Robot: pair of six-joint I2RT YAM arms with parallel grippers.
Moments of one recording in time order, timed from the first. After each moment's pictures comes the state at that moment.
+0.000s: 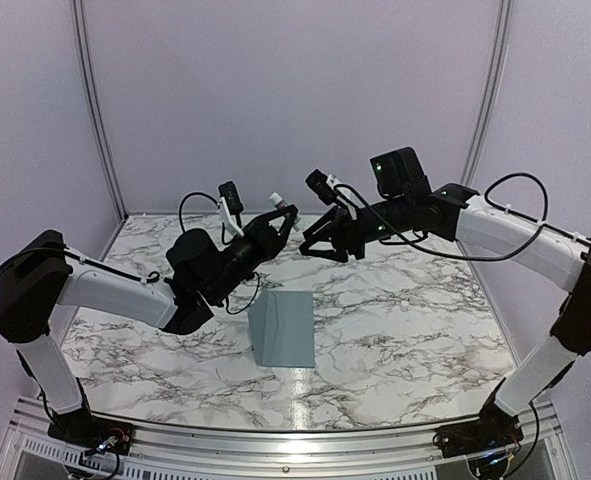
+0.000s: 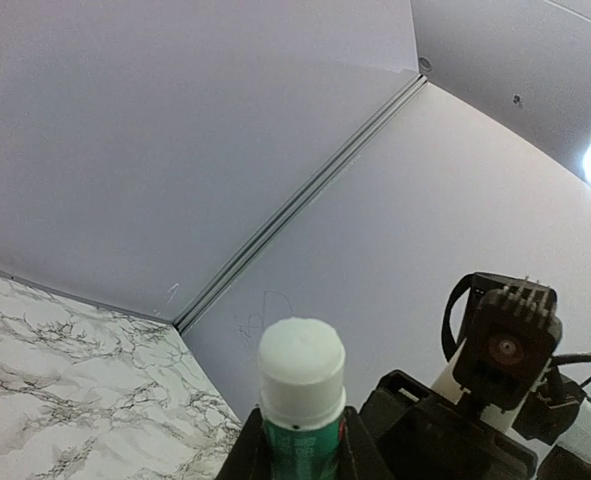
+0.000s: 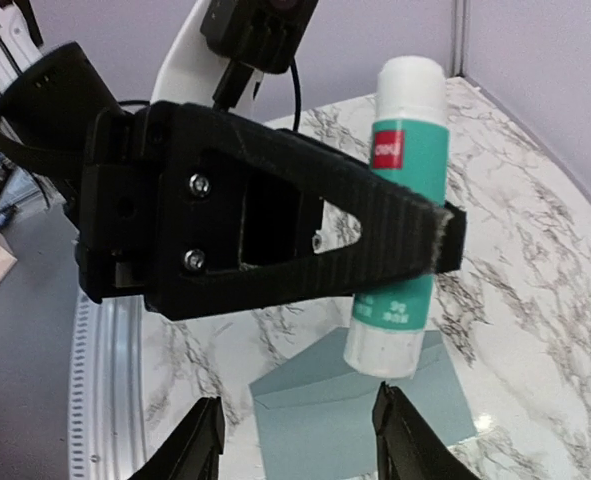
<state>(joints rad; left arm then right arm) -0.96 1.76 0.94 1.15 -0.16 -0.78 0.67 1.57 1.42 -0.44 -0.74 -0.17</state>
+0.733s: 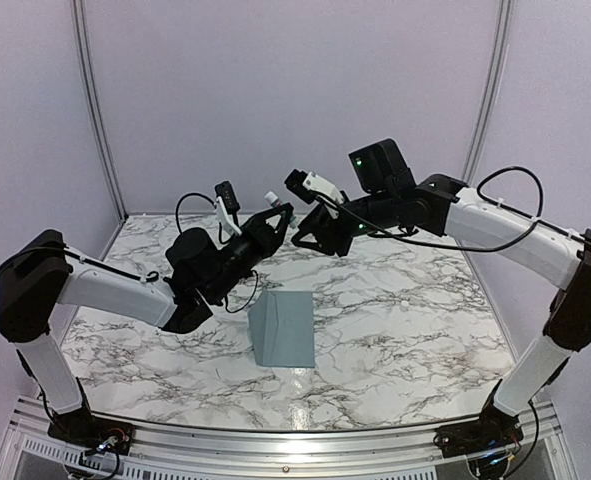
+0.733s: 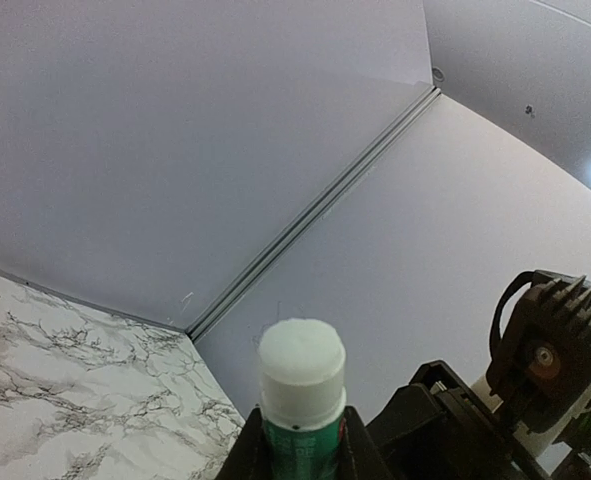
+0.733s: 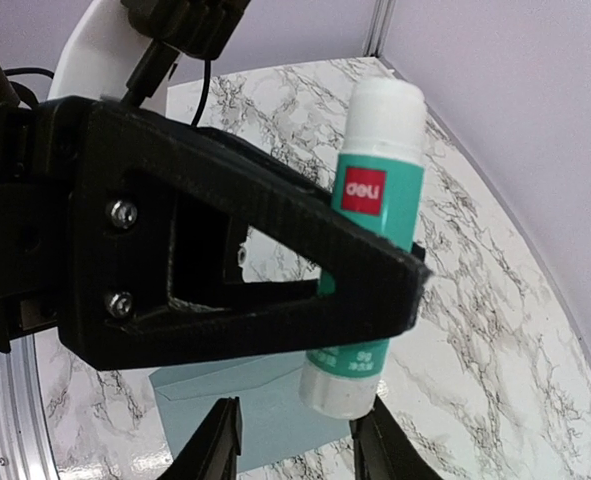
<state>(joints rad) -0.95 1.76 0.94 1.14 -0.20 -0.78 0.80 1.63 1.56 -0.54 -0.31 -0.29</state>
